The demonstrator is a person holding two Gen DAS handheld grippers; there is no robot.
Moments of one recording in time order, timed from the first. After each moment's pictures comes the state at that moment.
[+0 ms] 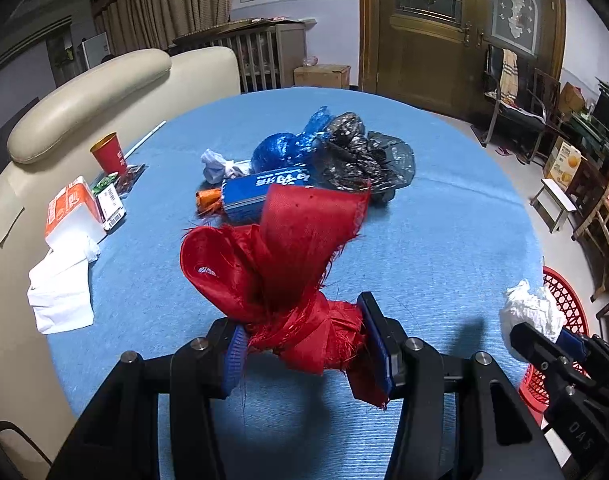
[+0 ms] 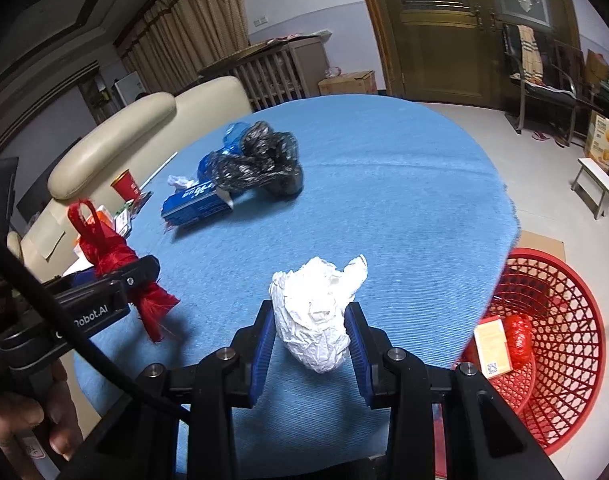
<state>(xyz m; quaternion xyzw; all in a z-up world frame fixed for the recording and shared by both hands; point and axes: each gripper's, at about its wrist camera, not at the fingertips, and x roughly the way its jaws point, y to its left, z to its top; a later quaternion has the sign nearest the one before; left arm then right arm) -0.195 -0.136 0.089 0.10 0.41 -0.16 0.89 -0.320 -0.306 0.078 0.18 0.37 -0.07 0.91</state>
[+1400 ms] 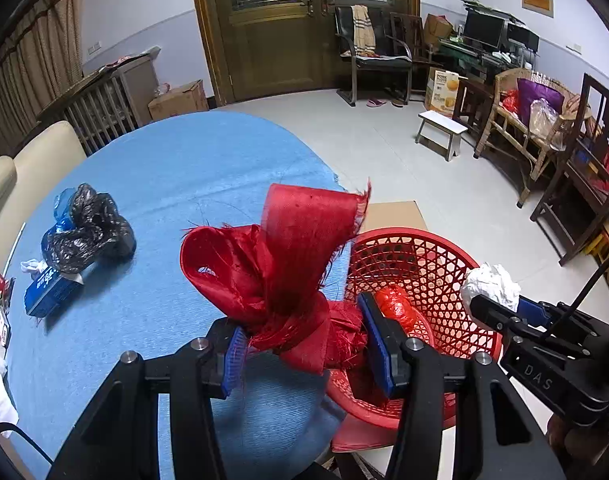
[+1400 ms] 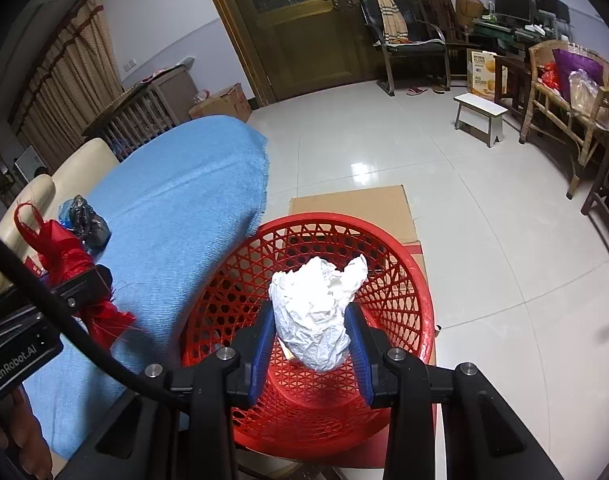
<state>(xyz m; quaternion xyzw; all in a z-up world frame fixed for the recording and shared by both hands) -0.287 -0.337 0.087 0.21 0.38 -0.37 0.82 -0.447 -0.474 0.040 0.27 0.36 -0.26 0.85</state>
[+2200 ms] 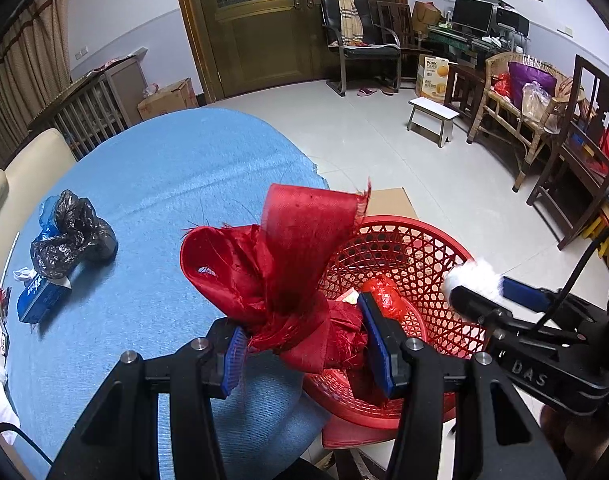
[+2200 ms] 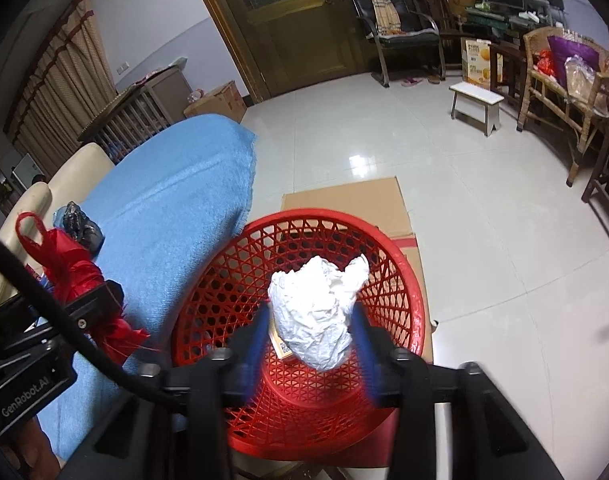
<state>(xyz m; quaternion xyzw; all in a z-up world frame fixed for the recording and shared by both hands) -0.296 -0.347 0.079 0.23 0.38 -0.38 0.81 -0.450 -0.486 0.032 0.29 0.37 -0.26 0.84</state>
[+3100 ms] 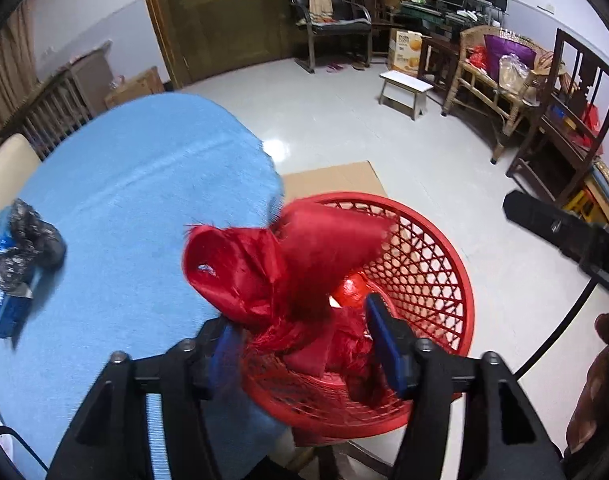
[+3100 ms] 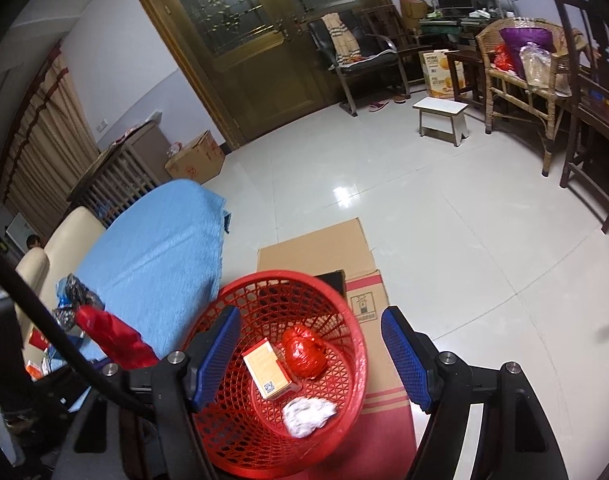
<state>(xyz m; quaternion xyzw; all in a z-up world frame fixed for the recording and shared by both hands) -0.311 -0.388 0.052 0.26 0.42 -0.41 0.77 -0.497 -0.524 0.068 0.33 0.29 -0.32 0.84</state>
